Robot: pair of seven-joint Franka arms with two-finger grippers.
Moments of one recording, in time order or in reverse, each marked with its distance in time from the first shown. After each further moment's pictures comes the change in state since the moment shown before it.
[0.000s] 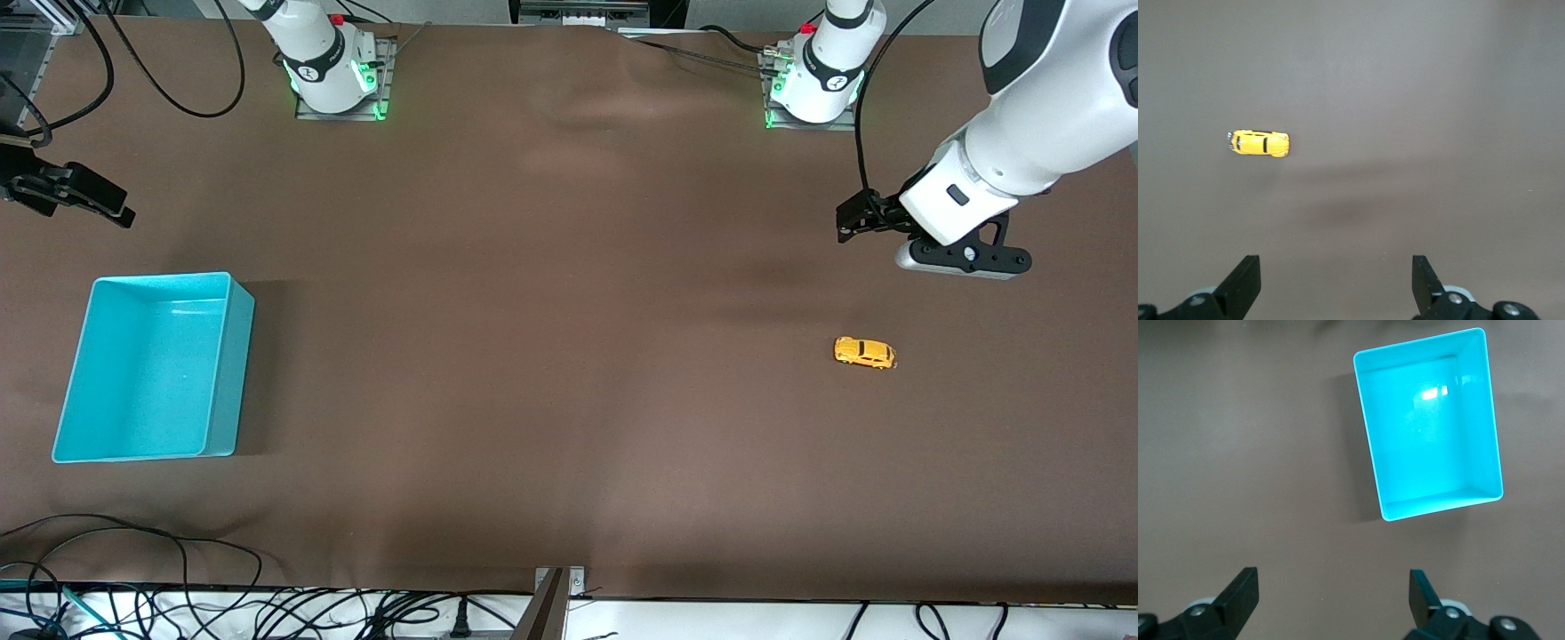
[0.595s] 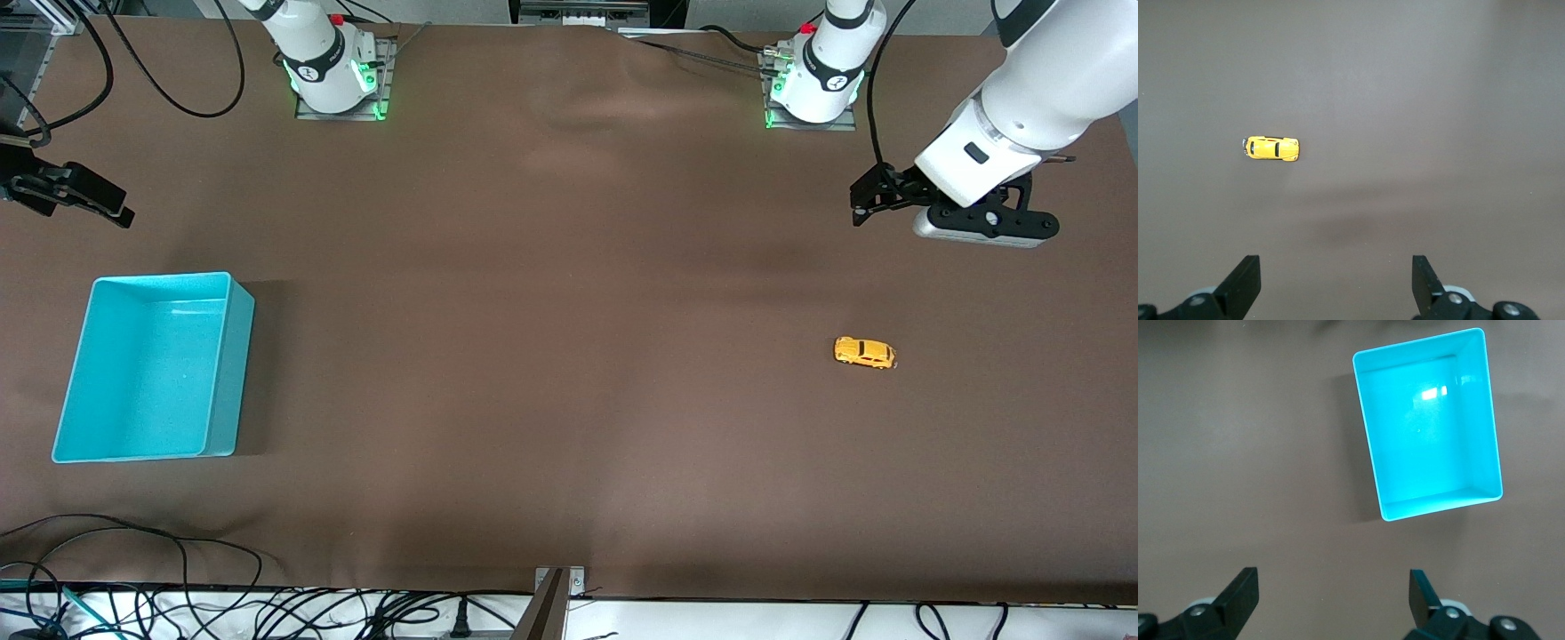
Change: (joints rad) left arm -0.002 -0.078 0.002 -0.033 0.009 0.007 0.003; right arm 0.000 0.000 -0.001 0.000 0.000 0.000 0.000
